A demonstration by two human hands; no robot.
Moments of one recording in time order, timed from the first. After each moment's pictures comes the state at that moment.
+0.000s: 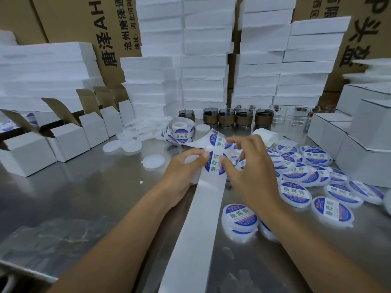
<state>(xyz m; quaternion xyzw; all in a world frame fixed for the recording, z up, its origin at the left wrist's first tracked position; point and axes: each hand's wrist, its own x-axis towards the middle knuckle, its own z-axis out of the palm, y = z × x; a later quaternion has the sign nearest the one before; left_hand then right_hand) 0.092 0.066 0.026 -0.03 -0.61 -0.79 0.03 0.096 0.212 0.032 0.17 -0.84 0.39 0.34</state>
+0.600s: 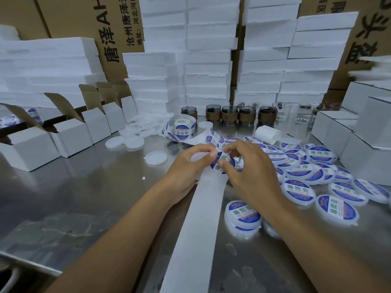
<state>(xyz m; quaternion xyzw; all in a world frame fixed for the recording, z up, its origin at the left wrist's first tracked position) 0.099 0.066 0.030 -0.09 -0.66 -0.75 0.01 0.097 0.211 0.032 0.20 -0.88 0.34 0.28</state>
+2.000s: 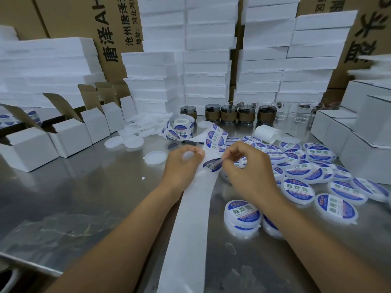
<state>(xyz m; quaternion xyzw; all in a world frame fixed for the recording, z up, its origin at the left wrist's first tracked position) 0.085 0.062 0.021 0.07 -0.76 -0.62 0.18 0.100 0.209 0.036 0.18 -0.83 0.48 0.22</state>
